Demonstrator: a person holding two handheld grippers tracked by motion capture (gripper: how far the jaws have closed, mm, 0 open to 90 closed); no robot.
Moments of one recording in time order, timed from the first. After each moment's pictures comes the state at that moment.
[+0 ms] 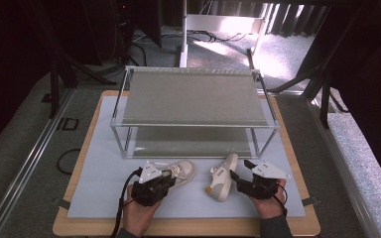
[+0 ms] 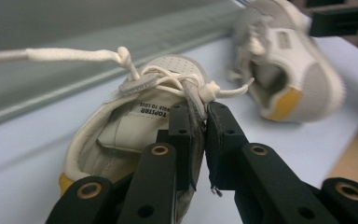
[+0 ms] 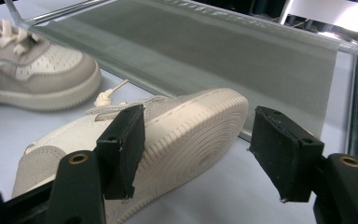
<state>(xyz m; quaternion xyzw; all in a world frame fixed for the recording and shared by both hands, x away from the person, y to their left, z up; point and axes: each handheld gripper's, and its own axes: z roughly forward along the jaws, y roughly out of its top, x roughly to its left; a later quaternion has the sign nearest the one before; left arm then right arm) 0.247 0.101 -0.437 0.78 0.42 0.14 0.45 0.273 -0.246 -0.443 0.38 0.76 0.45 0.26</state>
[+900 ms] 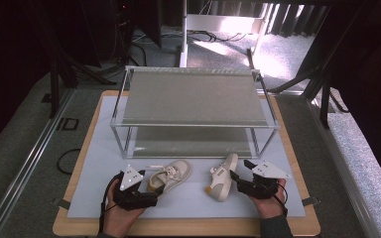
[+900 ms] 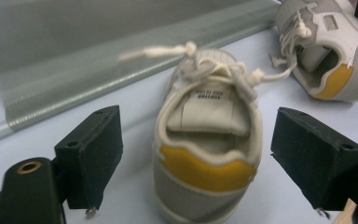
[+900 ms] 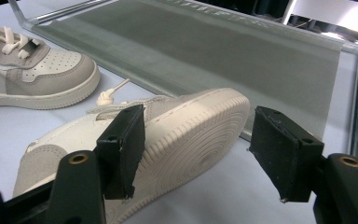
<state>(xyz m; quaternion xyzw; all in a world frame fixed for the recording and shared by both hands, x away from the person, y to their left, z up) 0.237 0.144 -0.450 0.77 0.42 0.18 0.44 0.273 -0.247 -0.443 0.38 0.77 0.45 0.26</state>
